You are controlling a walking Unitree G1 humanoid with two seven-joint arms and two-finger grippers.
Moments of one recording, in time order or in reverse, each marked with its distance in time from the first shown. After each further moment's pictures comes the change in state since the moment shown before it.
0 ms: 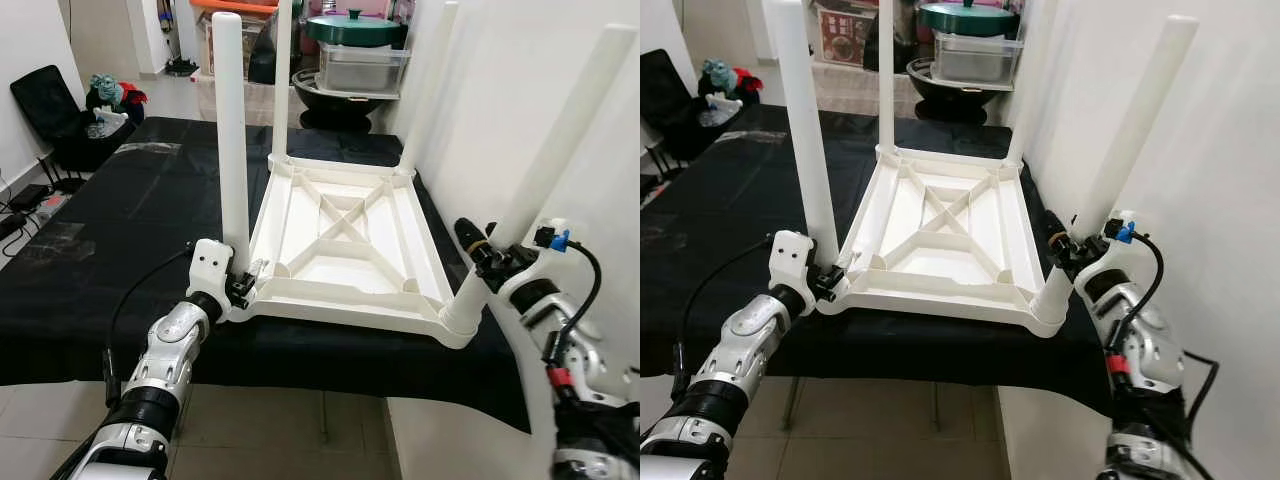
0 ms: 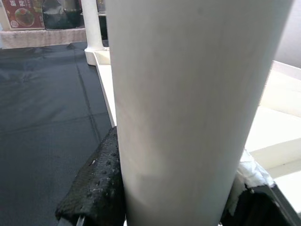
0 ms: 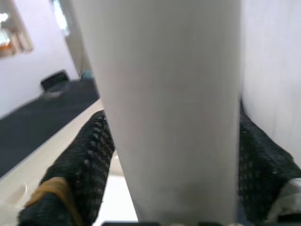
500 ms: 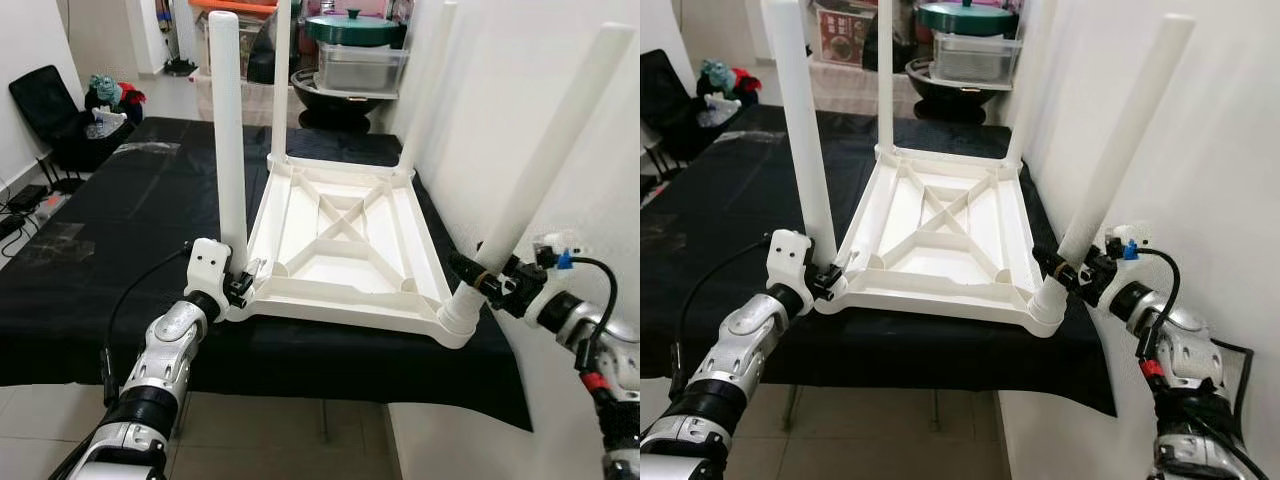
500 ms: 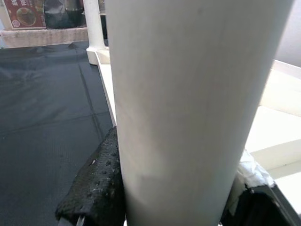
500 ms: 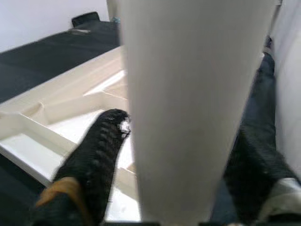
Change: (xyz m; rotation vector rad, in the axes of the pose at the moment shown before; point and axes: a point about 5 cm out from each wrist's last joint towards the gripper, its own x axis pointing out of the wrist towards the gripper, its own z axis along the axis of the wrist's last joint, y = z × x) left arm 0.000 0.002 0.001 0.002 0.001 0.003; right arm -0.008 -0.025 -0.015 -0.172 0.190 0.136
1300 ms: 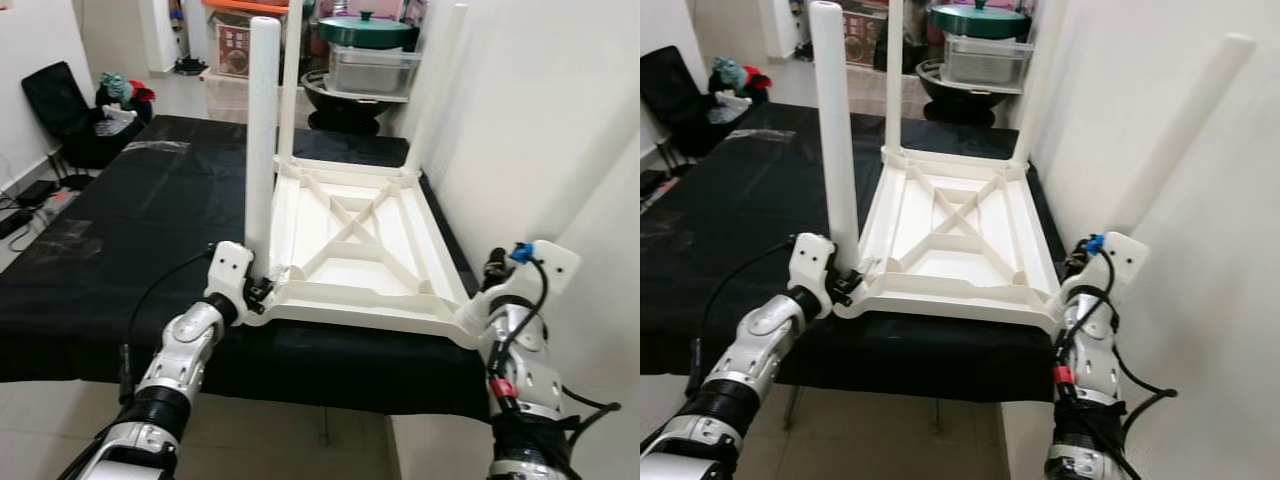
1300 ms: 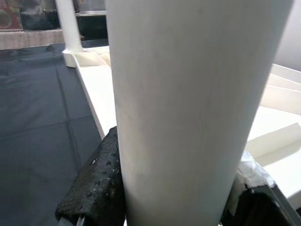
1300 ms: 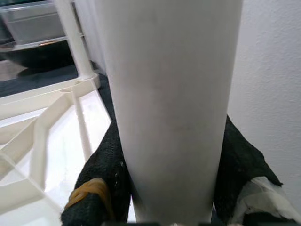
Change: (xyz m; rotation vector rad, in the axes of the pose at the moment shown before) left arm 0.003 -0.012 -0.001 0.016 0.007 -0.057; right arm 0.030 0.058 -0.019 0.244 -0.132 -0.787
